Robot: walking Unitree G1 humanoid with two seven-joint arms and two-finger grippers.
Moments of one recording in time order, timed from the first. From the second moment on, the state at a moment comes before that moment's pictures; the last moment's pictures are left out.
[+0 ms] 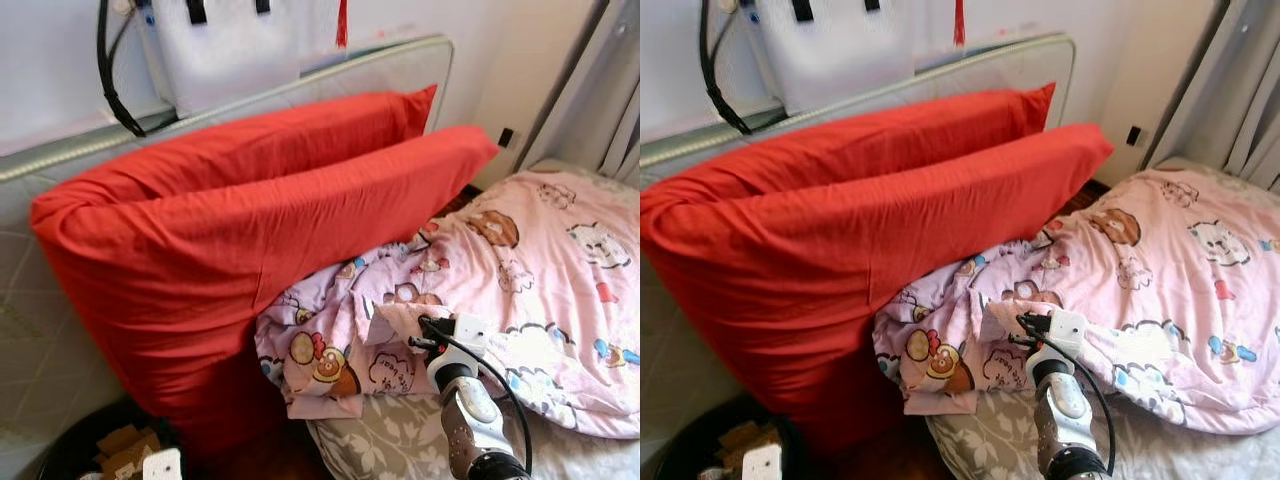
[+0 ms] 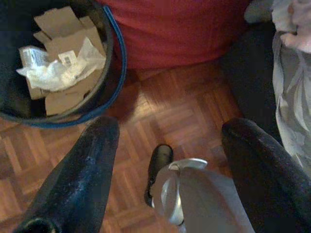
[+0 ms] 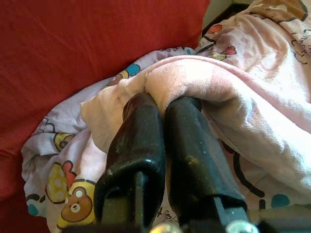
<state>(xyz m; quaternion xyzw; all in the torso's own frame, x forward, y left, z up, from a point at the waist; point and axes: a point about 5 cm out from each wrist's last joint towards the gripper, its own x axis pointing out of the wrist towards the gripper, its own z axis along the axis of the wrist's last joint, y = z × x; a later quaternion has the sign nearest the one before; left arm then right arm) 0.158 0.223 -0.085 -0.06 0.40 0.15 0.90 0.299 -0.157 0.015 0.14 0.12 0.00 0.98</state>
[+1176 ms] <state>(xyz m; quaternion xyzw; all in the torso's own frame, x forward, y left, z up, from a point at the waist) 0.157 0.223 -0.086 -0.07 0.41 0.14 0.90 0.304 -0.161 0.020 0.12 0.12 -0.03 0.98</state>
